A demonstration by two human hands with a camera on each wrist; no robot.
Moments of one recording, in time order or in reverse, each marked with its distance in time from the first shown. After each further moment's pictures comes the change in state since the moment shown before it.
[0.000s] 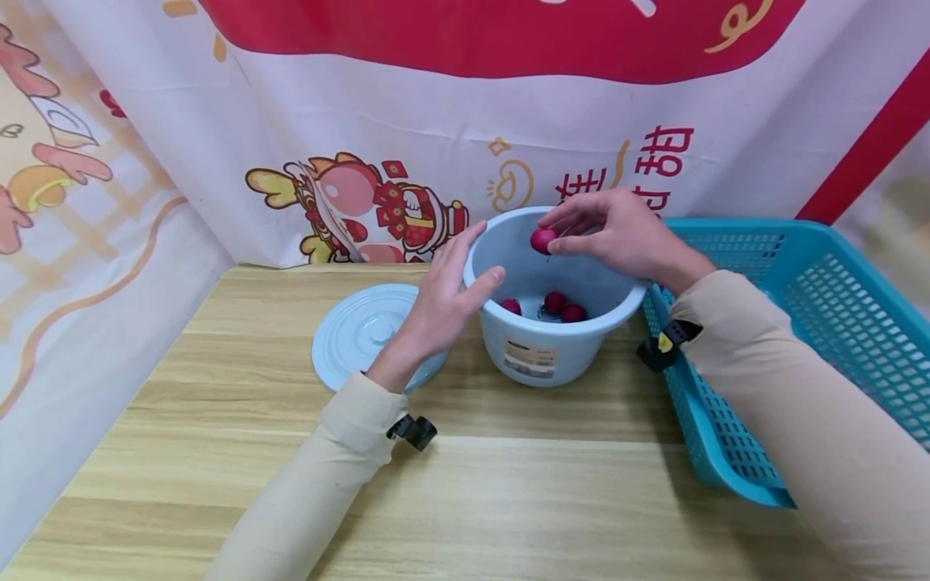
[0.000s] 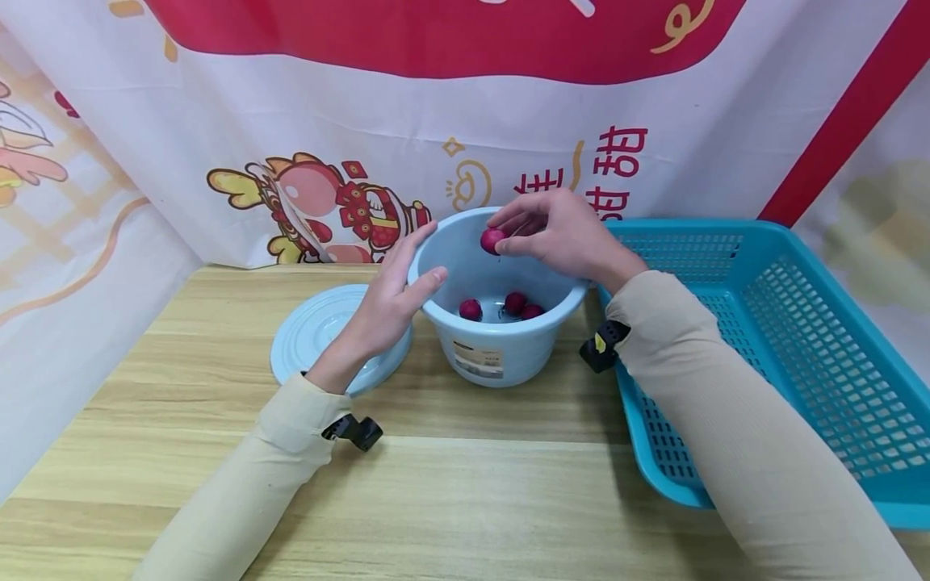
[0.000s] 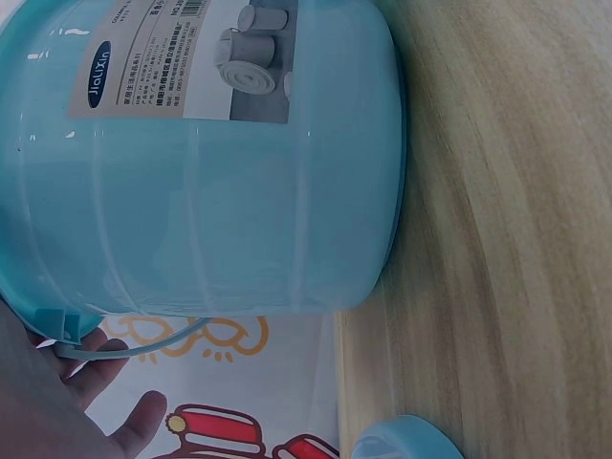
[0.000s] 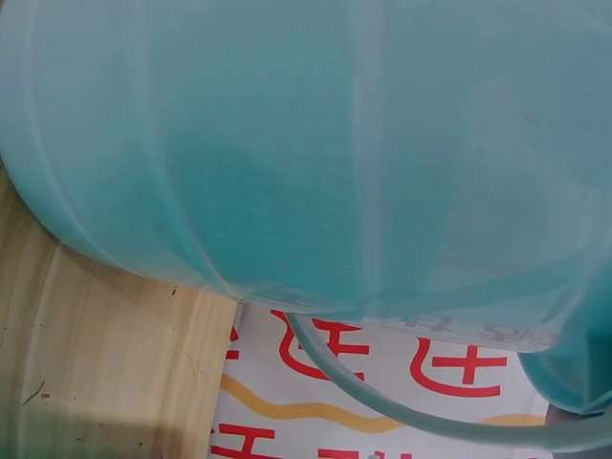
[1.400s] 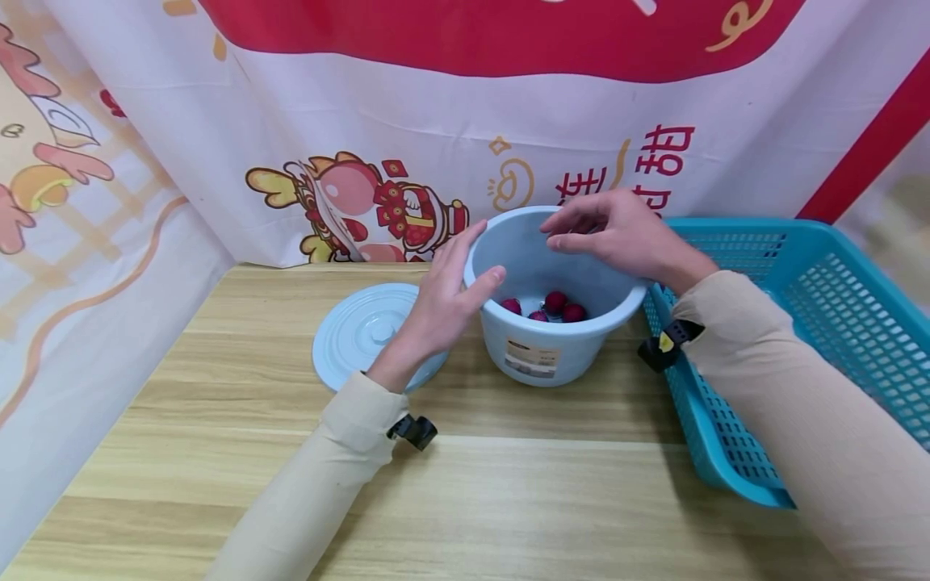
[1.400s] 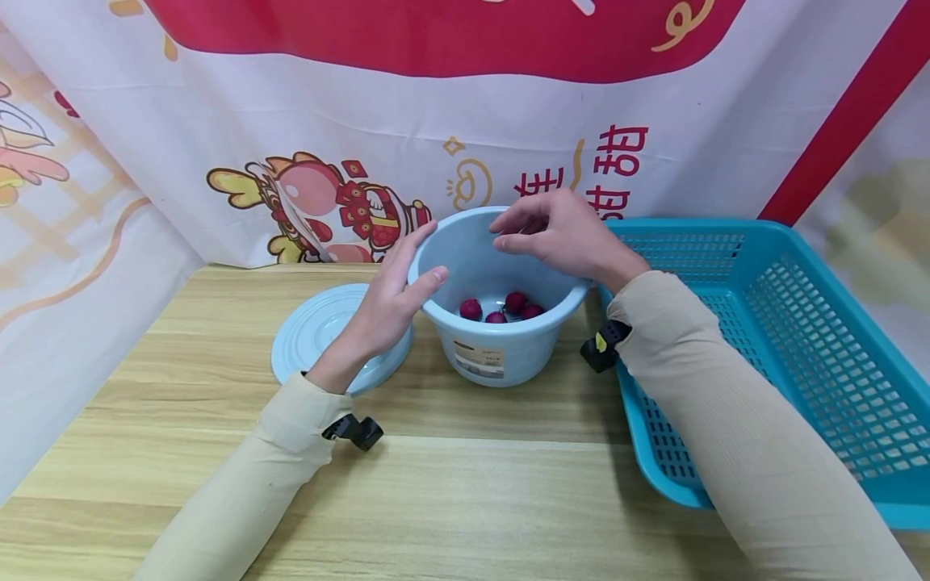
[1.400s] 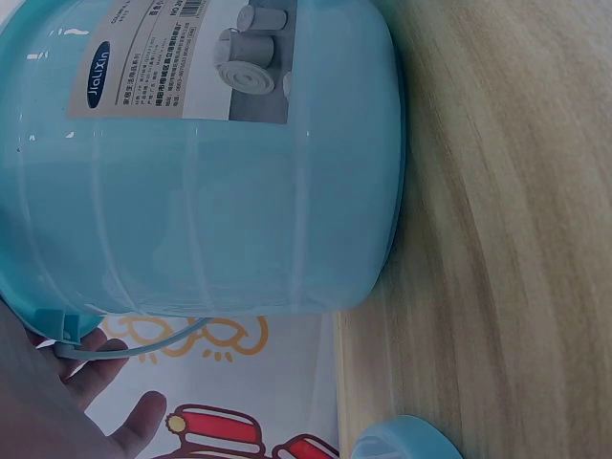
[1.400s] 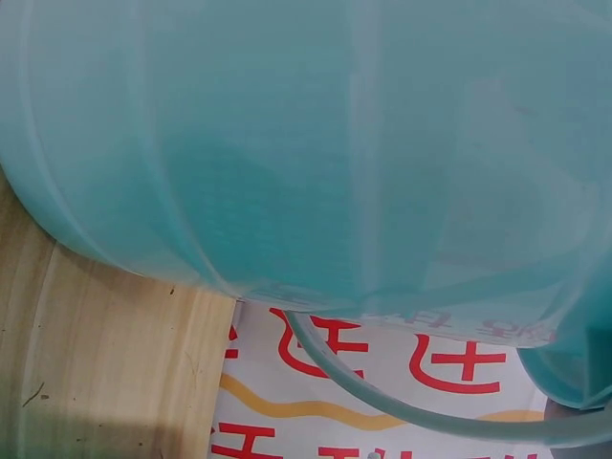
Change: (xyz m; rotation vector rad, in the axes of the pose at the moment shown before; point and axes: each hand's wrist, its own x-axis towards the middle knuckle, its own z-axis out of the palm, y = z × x) left_hand -0.001 0.001 0.001 0.002 0.007 0.006; right_hand -0.003 0.002 -0.001 0.000 -0.004 -0.026
